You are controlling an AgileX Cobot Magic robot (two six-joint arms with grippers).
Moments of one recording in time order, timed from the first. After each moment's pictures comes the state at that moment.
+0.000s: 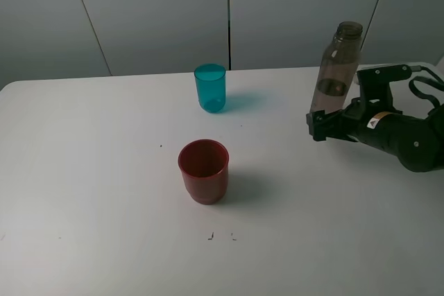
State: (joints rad) left arm 0.03 0.00 -0.51 0.09 1.09 -0.04; right arm 0.19 1.96 -0.50 0.04 -0.78 0.00
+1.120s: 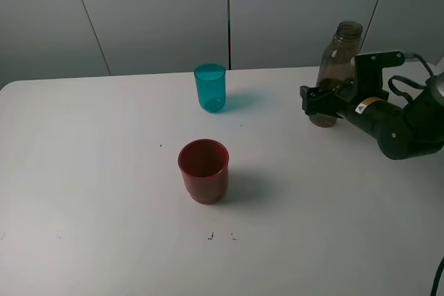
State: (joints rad) left arm 0.03 0.00 -0.51 0.09 1.09 -0.04; right arm 0.16 2.12 -0.65 -0.04 -1.01 0.05
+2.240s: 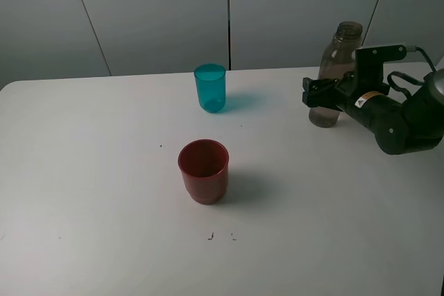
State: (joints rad) left arm 0.03 0.00 -0.51 0.09 1.09 -0.04; right arm 0.16 2.12 -0.68 -0.02 -1.04 0.03
